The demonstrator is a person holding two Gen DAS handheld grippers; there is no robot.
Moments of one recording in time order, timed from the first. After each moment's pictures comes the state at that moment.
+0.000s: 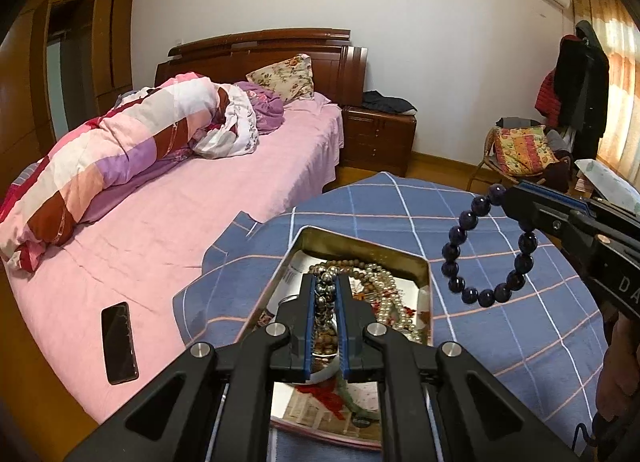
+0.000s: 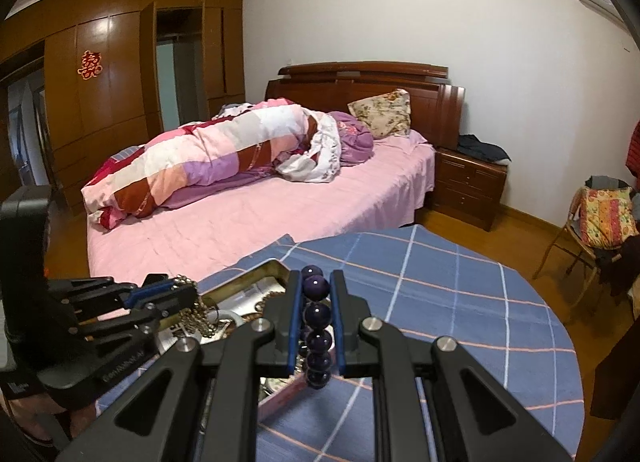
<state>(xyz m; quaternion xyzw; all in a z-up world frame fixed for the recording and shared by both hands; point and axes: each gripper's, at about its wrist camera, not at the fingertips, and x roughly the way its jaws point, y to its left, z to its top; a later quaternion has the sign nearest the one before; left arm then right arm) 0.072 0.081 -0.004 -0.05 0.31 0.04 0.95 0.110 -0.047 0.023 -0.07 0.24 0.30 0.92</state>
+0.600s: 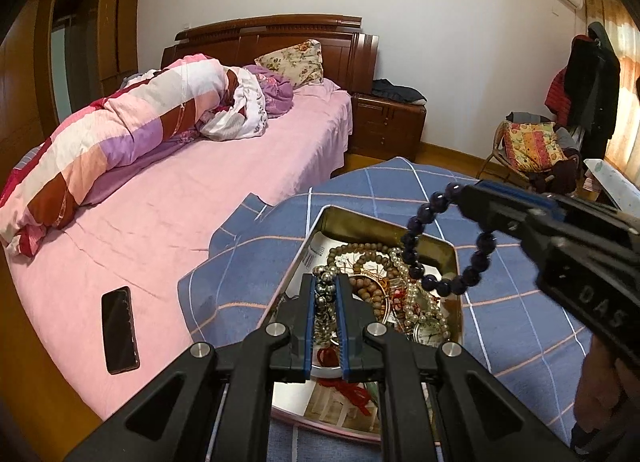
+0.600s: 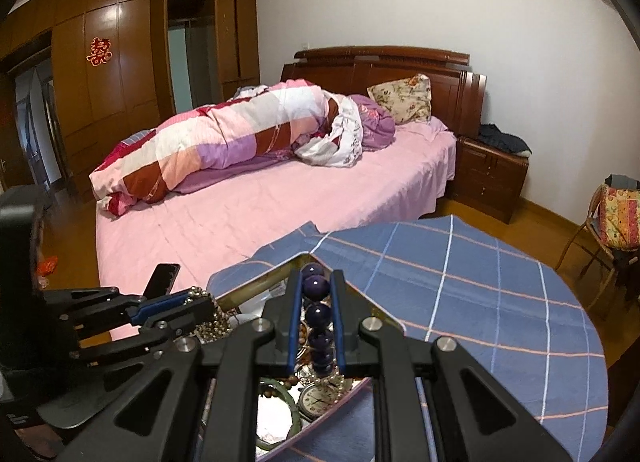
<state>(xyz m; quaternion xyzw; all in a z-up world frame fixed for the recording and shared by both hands) 0.077 0.098 -0.021 -0.06 0.33 0.04 0.94 0.126 -0.003 -0.001 -0.08 0.27 0.32 0.91</state>
